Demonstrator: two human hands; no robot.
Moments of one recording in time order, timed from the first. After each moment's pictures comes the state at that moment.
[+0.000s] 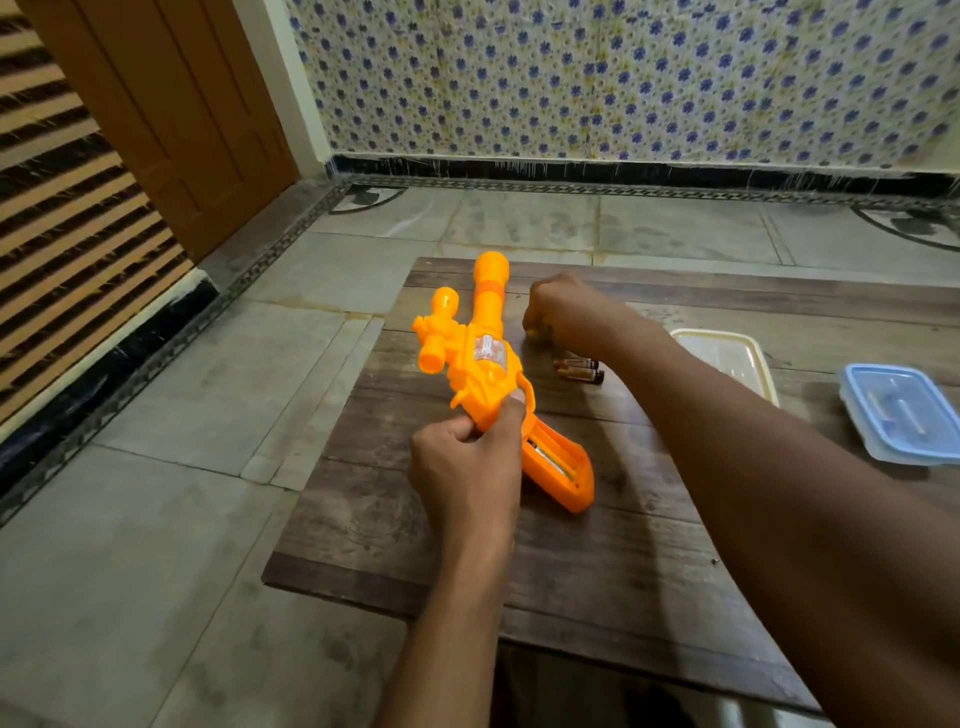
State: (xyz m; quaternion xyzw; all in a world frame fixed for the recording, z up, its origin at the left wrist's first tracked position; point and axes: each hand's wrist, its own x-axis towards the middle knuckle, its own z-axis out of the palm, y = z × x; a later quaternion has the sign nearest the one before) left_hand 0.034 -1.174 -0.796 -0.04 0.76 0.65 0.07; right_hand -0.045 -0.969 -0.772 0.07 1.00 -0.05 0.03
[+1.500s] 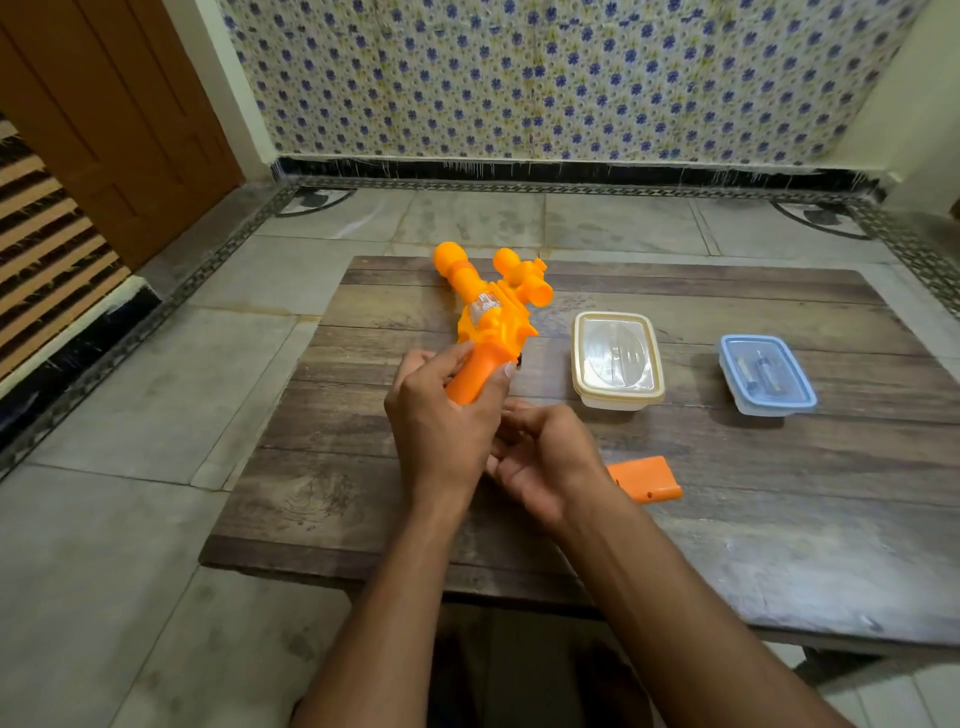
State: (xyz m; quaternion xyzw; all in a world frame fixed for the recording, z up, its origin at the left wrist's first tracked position) left_hand 0.050 -1.147 -0.784 0.22 0.80 0.54 -0.12; right_hand 0.122 -1.082 -0.769 0.28 0.23 -0.93 -0.08
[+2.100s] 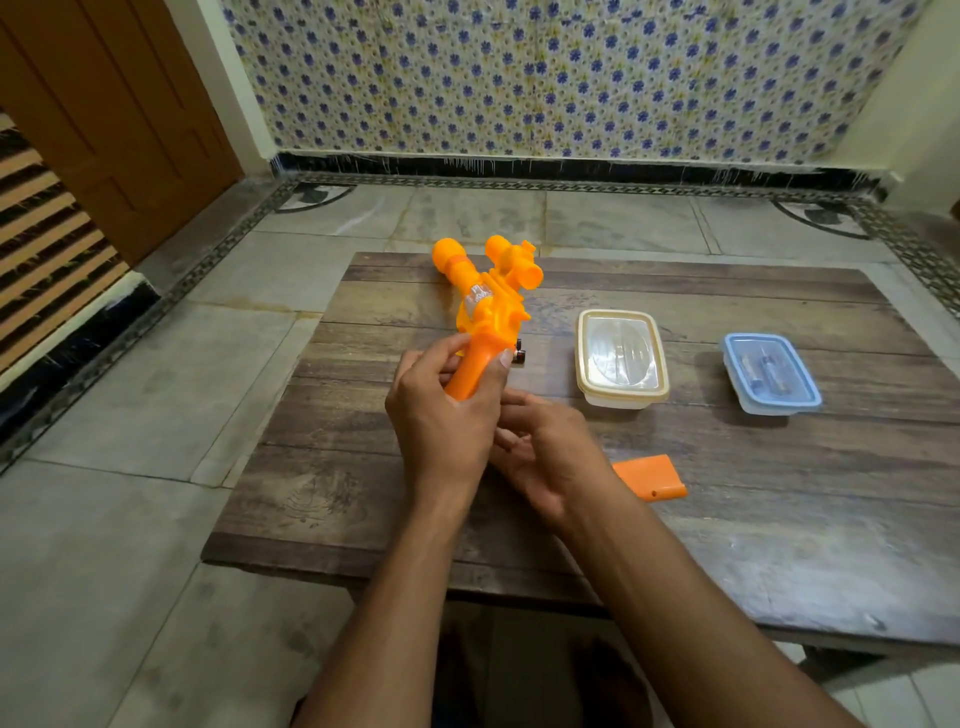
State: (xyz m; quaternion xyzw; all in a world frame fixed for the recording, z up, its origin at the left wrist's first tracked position) left_hand 0.048 -1.146 -0.787 0.18 0.78 0.60 -0.09; right_hand 0.120 -1.083 -0.773 0.29 0.31 -0.90 -0.12
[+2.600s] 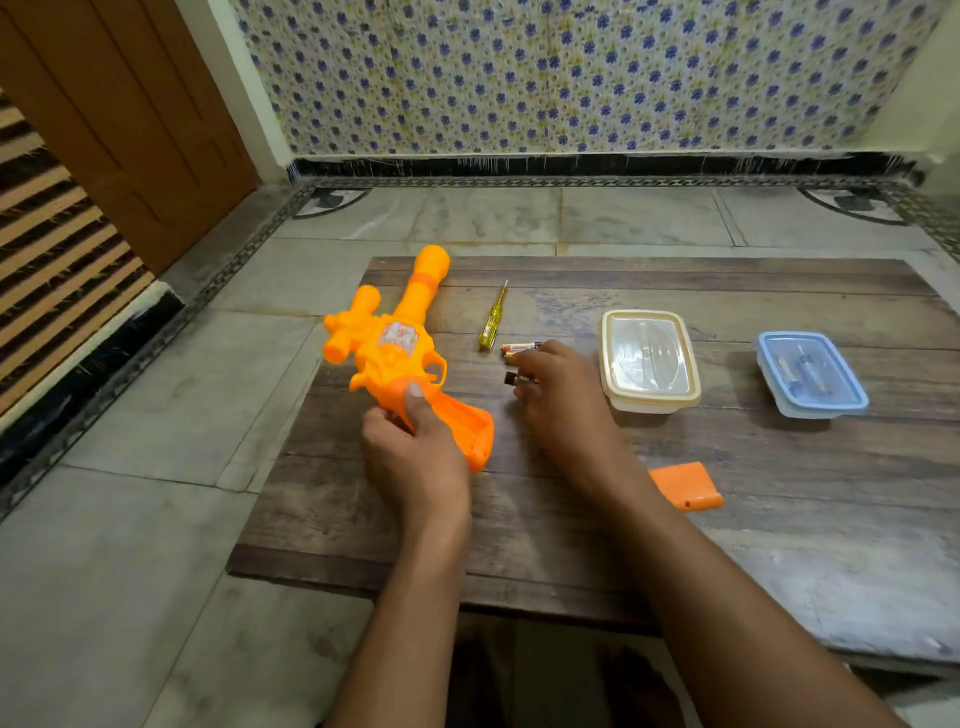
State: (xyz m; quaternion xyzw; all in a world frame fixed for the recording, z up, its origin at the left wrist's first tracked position) left_hand 0.041 -1.167 -0.798 -0.08 0.76 0.64 -0.06; right_hand 0.075 -1.032 -0.818 0.22 0.90 -0.30 -0.23
